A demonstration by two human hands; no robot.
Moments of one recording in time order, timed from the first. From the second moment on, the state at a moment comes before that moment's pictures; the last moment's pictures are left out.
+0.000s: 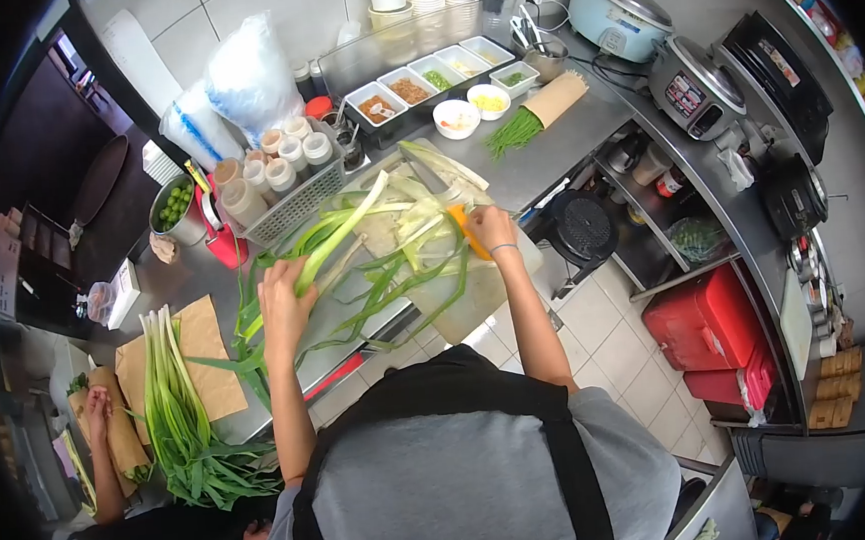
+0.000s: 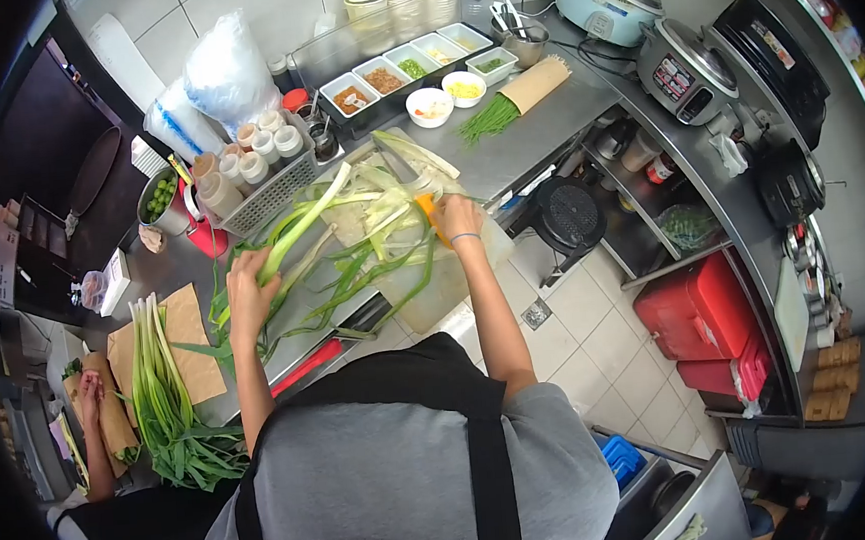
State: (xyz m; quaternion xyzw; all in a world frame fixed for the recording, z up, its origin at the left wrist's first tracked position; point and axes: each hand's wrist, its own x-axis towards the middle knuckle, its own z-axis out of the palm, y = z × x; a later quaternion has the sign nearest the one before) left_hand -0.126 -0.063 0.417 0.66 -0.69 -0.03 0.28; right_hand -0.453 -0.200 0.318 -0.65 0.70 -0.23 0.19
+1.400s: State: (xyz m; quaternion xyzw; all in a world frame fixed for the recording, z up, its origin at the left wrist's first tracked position) left_hand -0.242 0.427 0.405 0.95 -0.04 0.18 0.25; right_hand -0.166 0.022 0.559 -0.69 -0.11 -0.58 0.42
